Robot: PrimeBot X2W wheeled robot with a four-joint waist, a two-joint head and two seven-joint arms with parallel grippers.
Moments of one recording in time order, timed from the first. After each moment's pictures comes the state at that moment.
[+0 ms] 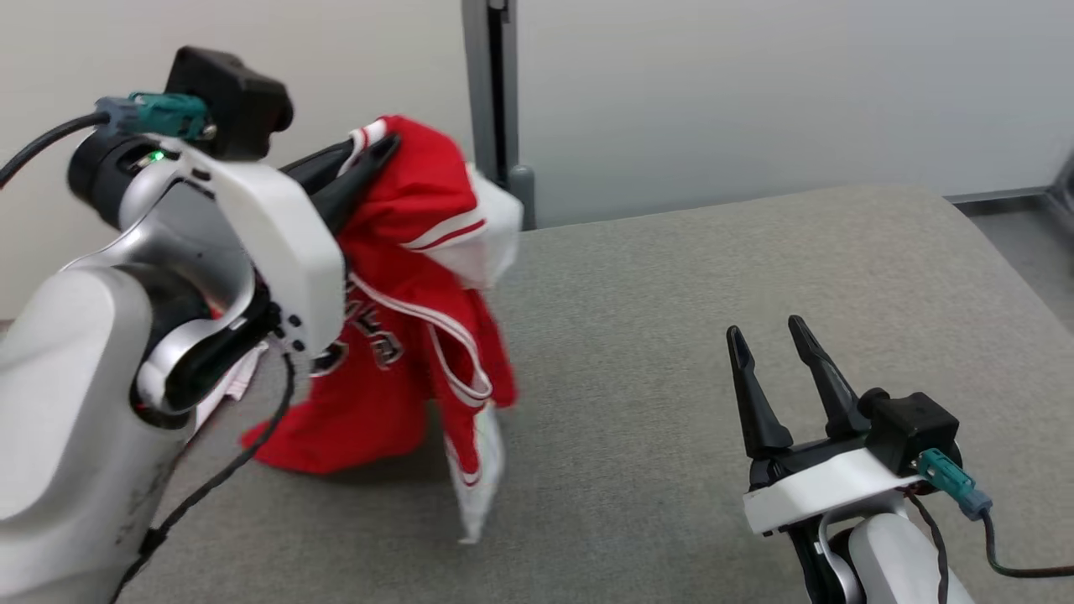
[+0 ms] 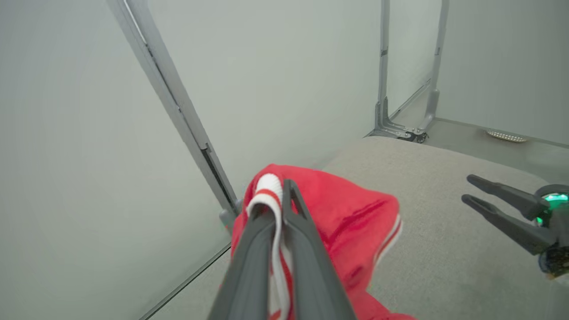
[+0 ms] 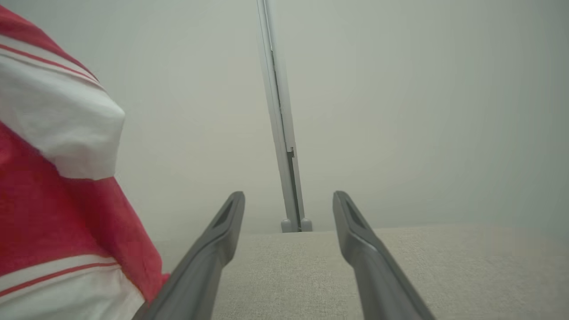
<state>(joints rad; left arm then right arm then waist) -0.69 0.46 -0.44 -0.07 -0.69 -0.12 0.62 -0.25 -0.05 0.25 0.35 0.26 0.13 -0.26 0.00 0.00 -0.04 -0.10</state>
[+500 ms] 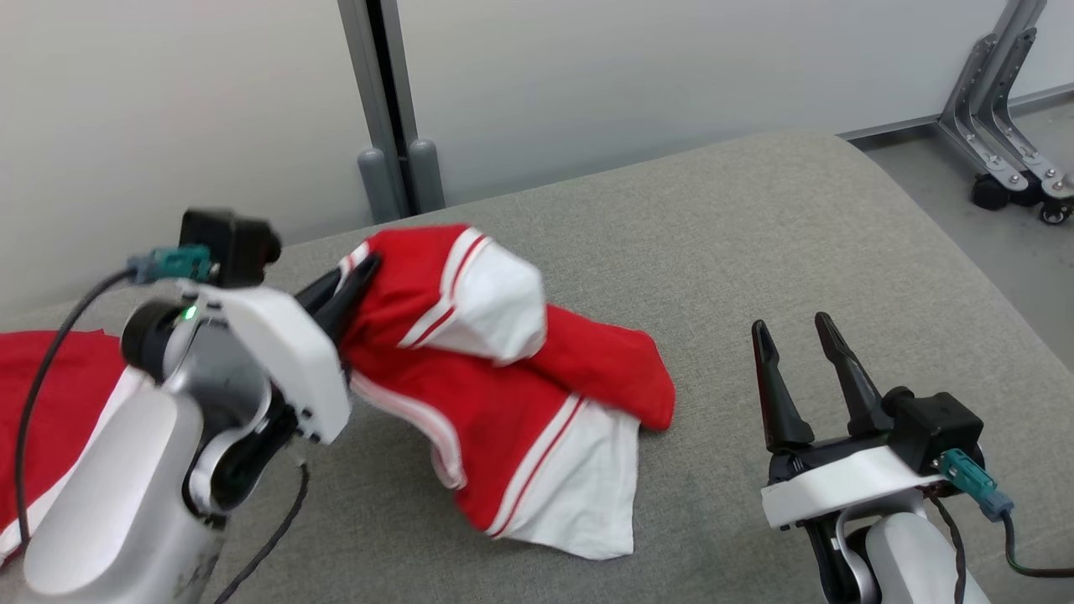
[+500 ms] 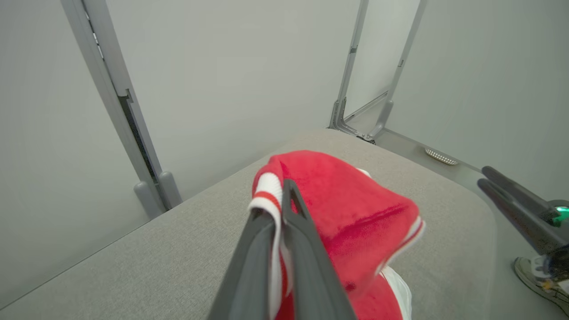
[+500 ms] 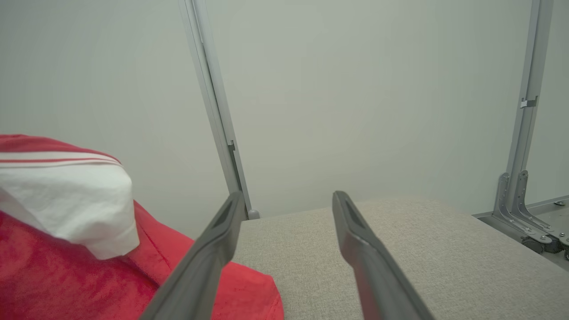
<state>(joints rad) -0.51 0.37 -0.42 0.10 -0.72 -0.07 0.41 -0.24 -0.05 0.20 0.34 0.25 0.13 -0.26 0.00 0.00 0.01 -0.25</state>
